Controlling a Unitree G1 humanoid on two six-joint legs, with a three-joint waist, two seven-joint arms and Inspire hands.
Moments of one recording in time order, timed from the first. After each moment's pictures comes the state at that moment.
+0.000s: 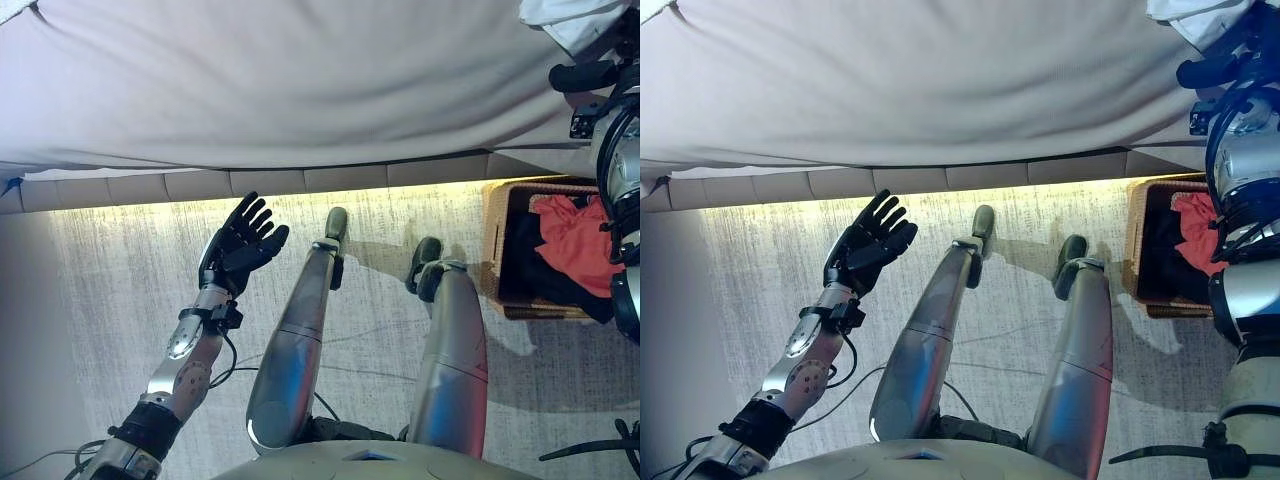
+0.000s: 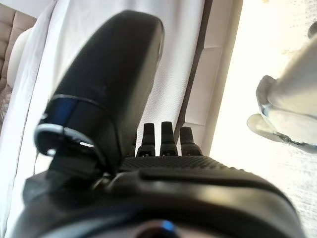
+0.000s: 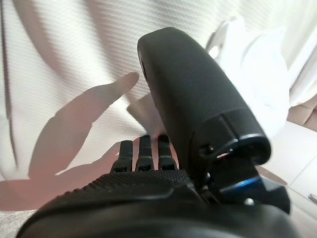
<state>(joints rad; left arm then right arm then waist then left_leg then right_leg) 0.00 0.47 -0.32 0.17 -0.91 -0.31 -0.01 -1.16 -0.92 0.39 0.89 0.45 0.20 -0.42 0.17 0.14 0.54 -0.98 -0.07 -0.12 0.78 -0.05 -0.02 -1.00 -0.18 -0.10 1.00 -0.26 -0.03</state>
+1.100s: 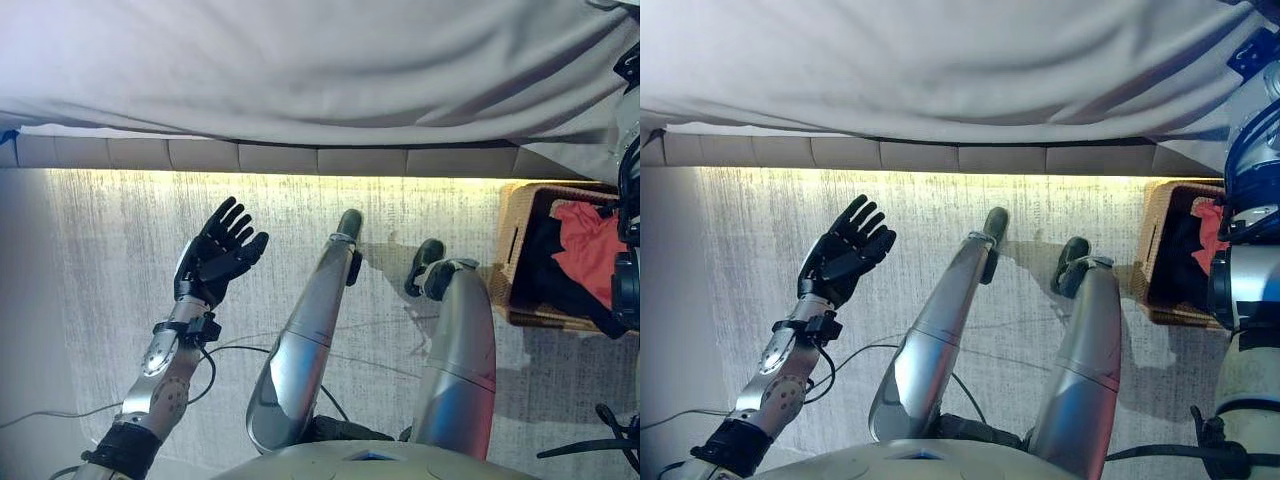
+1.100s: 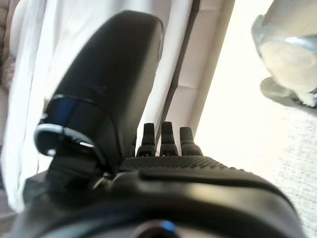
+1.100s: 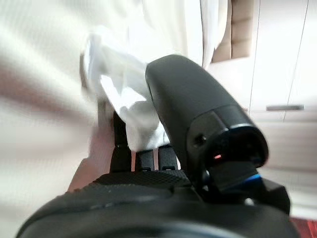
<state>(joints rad) 0.08 0.51 -0.24 0.11 -0.91 -0.33 -0.05 -1.23 -0.88 0.19 0.92 0.77 -0.11 -0.47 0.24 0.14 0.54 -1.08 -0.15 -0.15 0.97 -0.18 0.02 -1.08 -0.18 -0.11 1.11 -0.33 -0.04</state>
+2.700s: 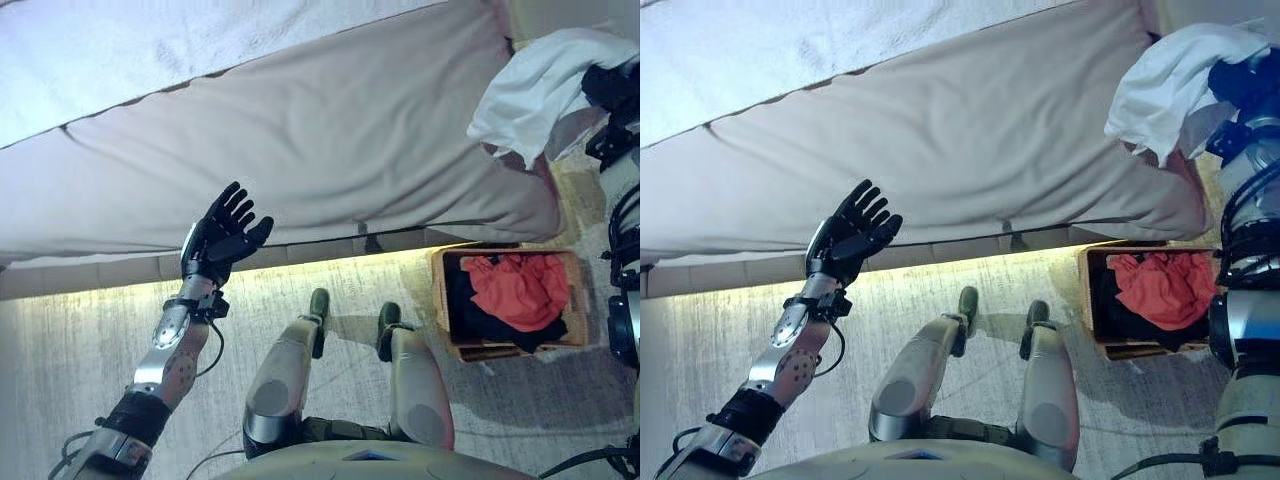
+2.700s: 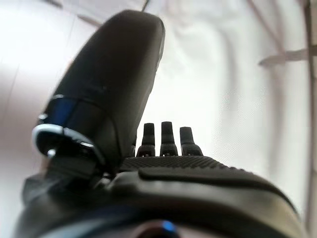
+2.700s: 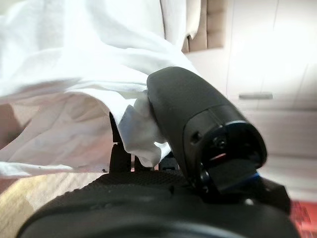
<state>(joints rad) -0.09 0.50 -0.28 0.22 -0.84 -0.30 0.01 -0.89 -0.90 0.08 0.90 0.77 -0.04 -0.16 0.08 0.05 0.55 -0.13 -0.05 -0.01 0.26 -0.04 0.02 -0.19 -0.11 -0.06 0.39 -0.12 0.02</state>
